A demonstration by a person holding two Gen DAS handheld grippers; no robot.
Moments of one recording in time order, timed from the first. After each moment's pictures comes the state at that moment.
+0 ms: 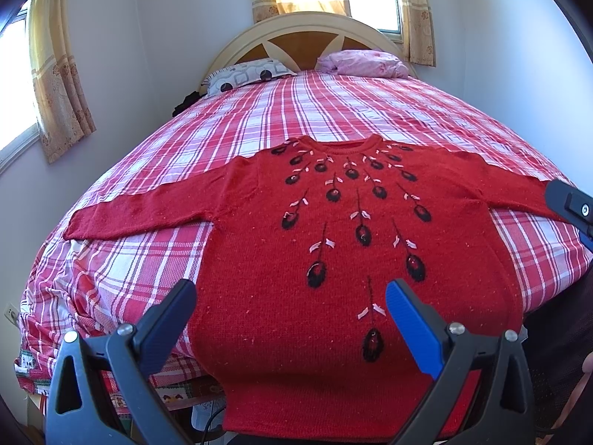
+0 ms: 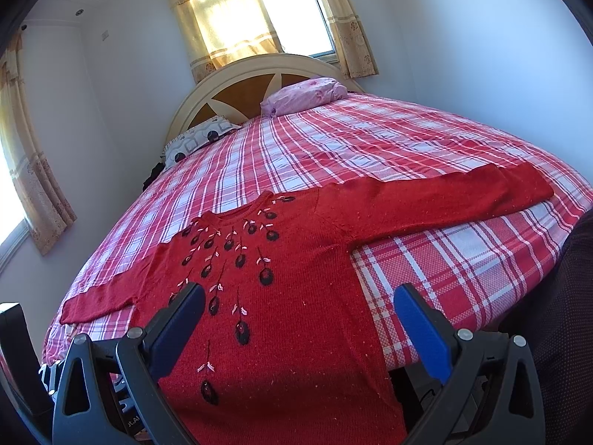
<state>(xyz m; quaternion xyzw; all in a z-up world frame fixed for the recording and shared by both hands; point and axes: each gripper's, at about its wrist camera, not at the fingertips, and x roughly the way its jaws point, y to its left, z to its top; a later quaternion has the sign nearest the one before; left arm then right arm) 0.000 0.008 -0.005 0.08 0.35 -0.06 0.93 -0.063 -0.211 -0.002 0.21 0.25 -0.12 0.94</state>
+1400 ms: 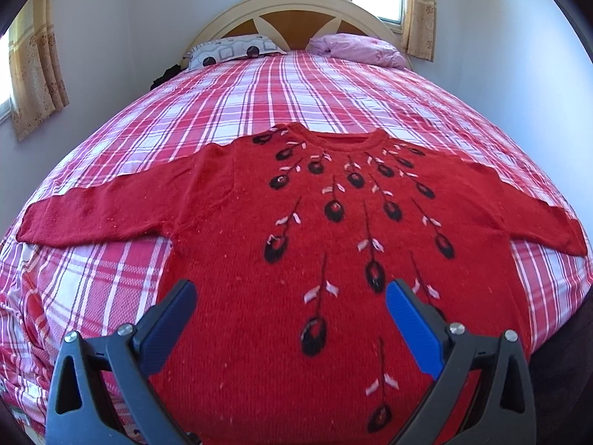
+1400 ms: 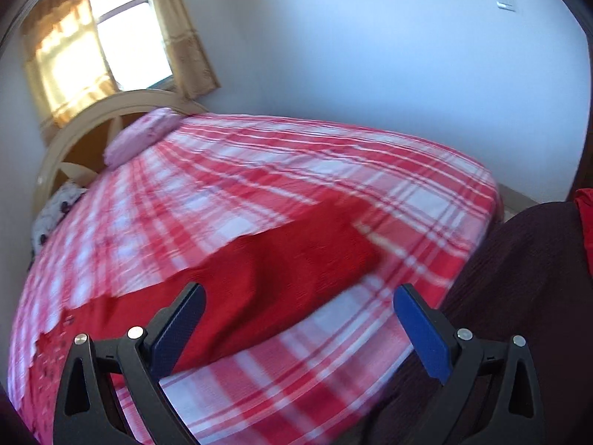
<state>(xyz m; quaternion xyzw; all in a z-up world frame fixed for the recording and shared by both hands) 0.085 0.002 -0.027 0.03 0.39 -0.10 0.91 -0.078 -0.532 -0.047 0.29 0.26 -0.38 0.84</state>
